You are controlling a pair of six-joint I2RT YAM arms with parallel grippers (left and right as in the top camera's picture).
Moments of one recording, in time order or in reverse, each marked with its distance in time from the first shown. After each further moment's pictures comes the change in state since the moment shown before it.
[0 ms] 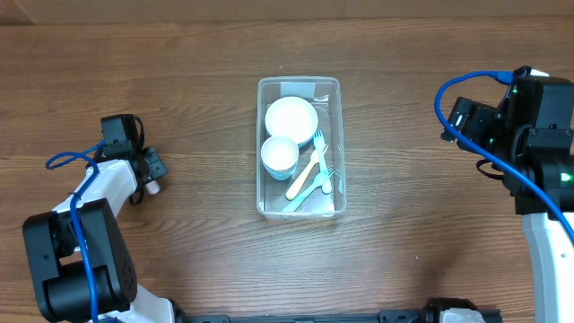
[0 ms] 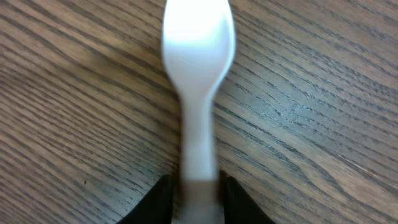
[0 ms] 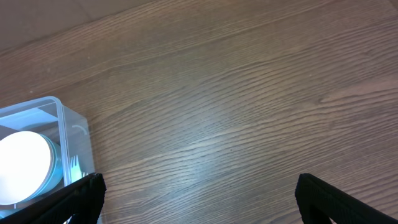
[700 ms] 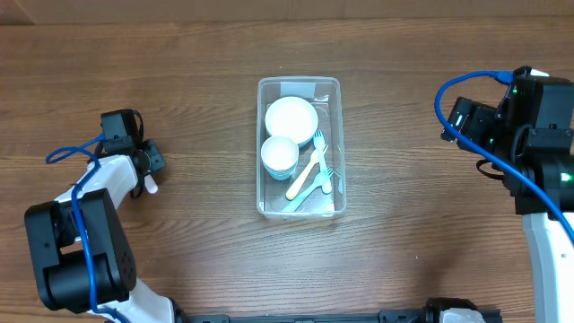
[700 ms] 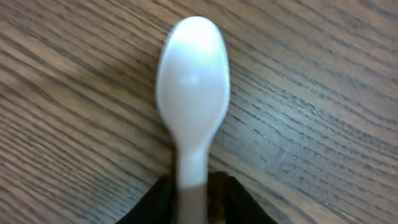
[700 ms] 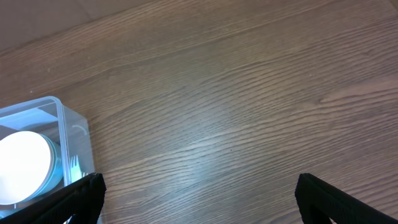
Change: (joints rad) left arm 0.000 0.056 0.028 0.078 -0.004 -0.005; right arm 0.000 0.000 0.000 0.000 0.000 0.000
